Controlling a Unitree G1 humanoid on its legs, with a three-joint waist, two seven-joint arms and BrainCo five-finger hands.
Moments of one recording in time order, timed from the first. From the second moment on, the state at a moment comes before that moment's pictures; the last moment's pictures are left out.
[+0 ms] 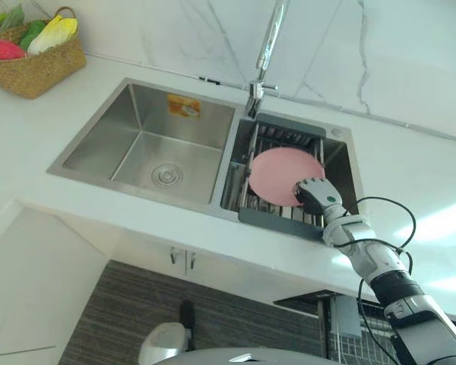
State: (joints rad) left arm 0.33 0.18 0.08 0.83 -0.23 0.33 -0.17; right arm -0.34 -0.63 0.25 0.40 -0.94 -0.22 -0.28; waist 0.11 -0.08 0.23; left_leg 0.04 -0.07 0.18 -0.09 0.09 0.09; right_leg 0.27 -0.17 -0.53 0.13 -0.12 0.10
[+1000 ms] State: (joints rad) left arm 0.34 0.17 0.08 0.82 -0.21 0.33 -0.16; right arm -0.35 -0.64 0.11 0.29 -0.85 -0.30 -0.44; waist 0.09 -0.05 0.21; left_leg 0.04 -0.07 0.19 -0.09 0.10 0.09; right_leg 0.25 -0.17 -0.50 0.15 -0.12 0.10
